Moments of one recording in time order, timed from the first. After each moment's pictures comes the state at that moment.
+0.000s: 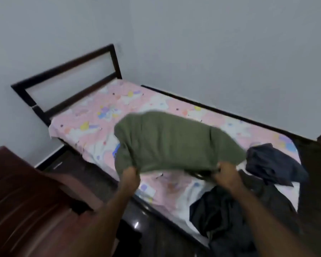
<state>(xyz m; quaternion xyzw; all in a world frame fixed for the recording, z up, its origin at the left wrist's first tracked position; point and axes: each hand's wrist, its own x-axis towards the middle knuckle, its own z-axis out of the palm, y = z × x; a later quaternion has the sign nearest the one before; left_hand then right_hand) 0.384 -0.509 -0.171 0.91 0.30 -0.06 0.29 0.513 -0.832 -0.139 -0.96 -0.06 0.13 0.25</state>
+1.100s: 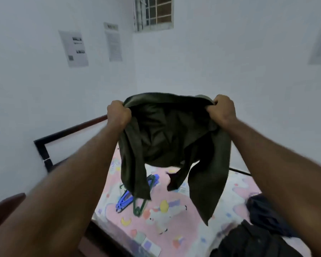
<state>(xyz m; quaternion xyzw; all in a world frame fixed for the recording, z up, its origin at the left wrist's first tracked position) 0.393 -0.463 0.207 0.84 0.24 0.36 0.34 0.513 -0.742 0.203 -0.86 -0.12 -0.24 0.43</state>
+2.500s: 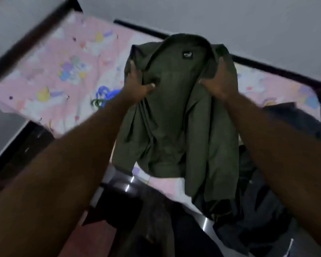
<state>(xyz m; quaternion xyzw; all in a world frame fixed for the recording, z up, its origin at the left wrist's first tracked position) 0.705 -0.428 -0.213 0.87 0.21 -0.06 0.44 0.762 -0.707 -0.153 -0.92 -0.01 0.08 0.39</state>
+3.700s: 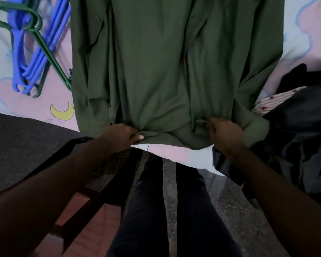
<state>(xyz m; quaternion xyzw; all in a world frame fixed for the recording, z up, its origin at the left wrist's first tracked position) 0.531 -0.427 -0.500 0.90 -0.12 -0.41 0.10 0.562 -0.754 -0.489 -0.94 -0.04 0.33 0.05</state>
